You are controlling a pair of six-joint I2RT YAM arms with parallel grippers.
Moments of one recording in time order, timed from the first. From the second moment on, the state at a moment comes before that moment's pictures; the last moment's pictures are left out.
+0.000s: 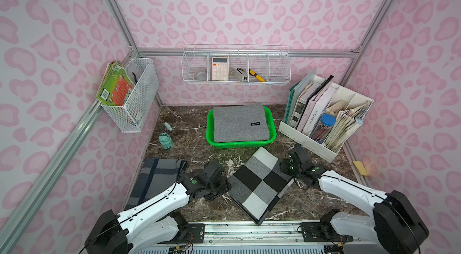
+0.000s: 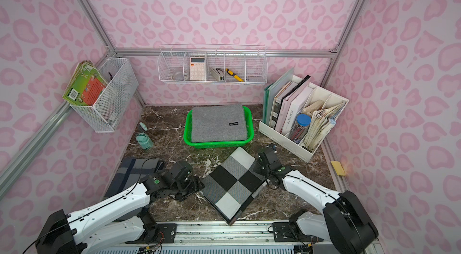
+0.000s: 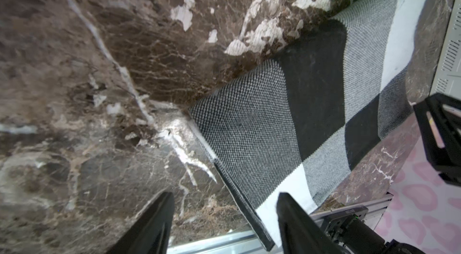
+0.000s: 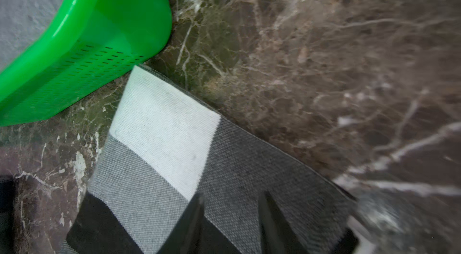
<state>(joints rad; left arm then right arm) -0.77 1.00 0.58 -0.64 0.12 -1.18 0.60 1.28 0.60 -0.21 0.09 0.81</state>
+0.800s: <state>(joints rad) -0.79 1.23 0.48 -0.26 0.03 -1.36 0.80 1.36 0.48 -0.07 0.20 0.95</state>
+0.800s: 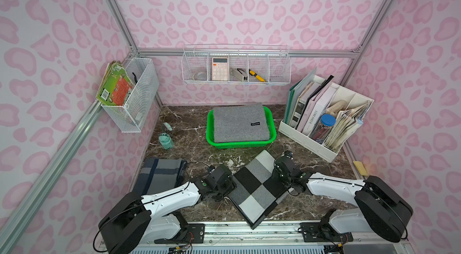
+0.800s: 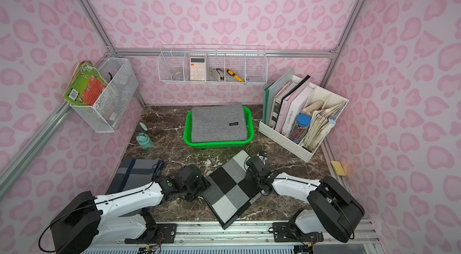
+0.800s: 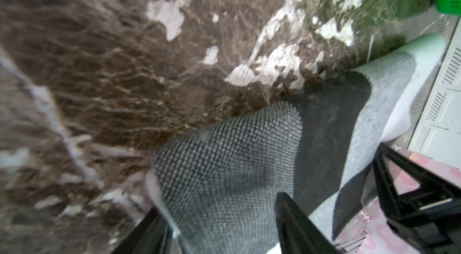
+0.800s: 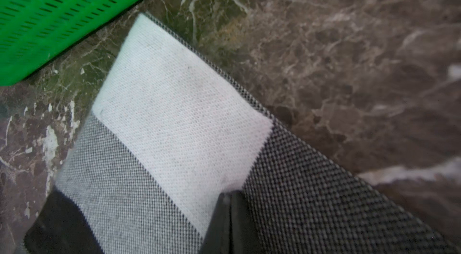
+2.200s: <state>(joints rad) -0.55 1.01 0.65 -0.65 -0.10 -0.81 0.63 1.27 0.58 -0.11 0.03 0.89</state>
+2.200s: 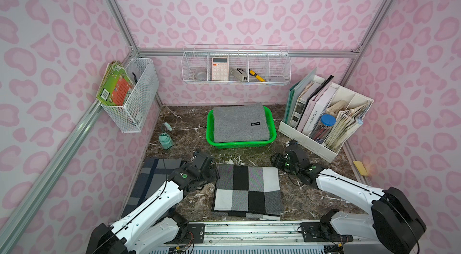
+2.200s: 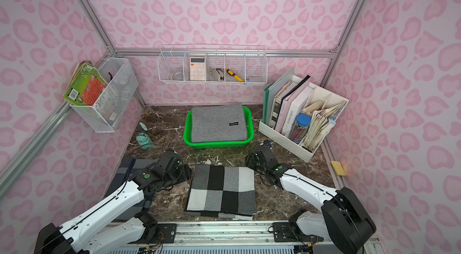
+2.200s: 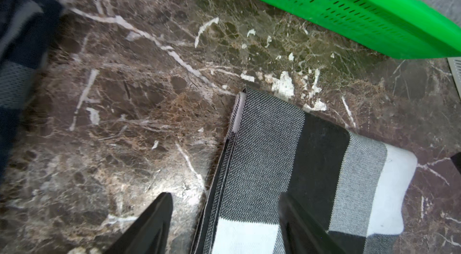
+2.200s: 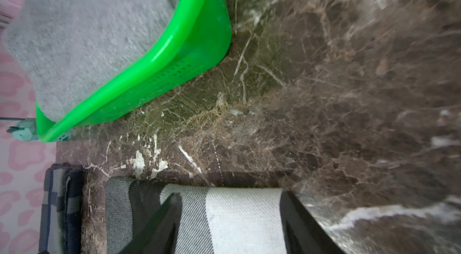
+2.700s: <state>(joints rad) -0.54 1.26 0.65 -0.51 0.02 -0.83 0.62 1.27 0.46 -0.11 -0.02 0.92</state>
